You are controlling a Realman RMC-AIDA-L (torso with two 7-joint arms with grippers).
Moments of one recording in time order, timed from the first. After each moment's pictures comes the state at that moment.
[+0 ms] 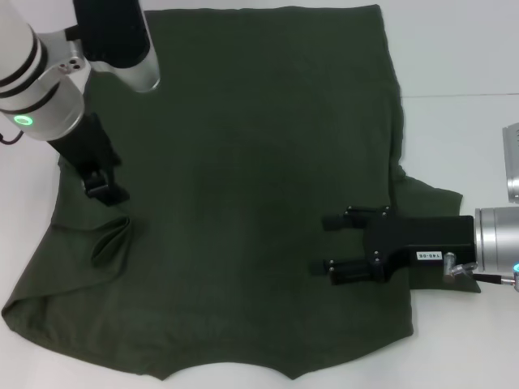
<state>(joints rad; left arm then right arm) -0.89 -2.04 1.23 1.19 2.86 1.58 -2.05 0.63 2.04 -0.84 -0.46 -1.95 -1.45 1.32</state>
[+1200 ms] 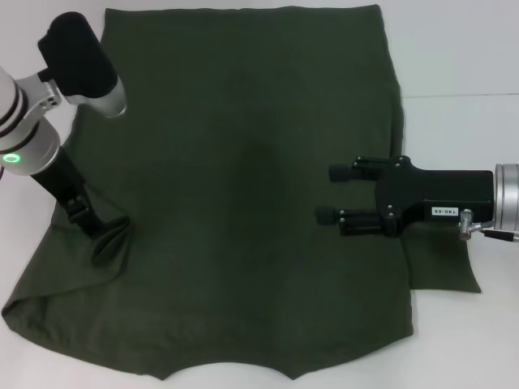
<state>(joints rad) -0.86 -2.00 1.25 0.94 2.86 1.36 -2.17 0.65 2.02 -0.75 -0.54 -1.92 -1.52 1.29</state>
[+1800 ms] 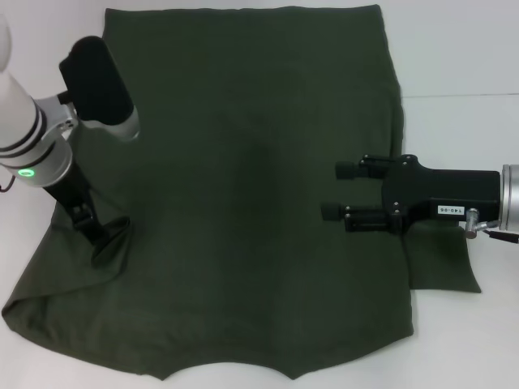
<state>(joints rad) -0.87 -2.00 1.33 0.83 2.86 1.23 -2.15 0.64 2.02 -0.73 -0.54 -1.92 -1.52 1.29</state>
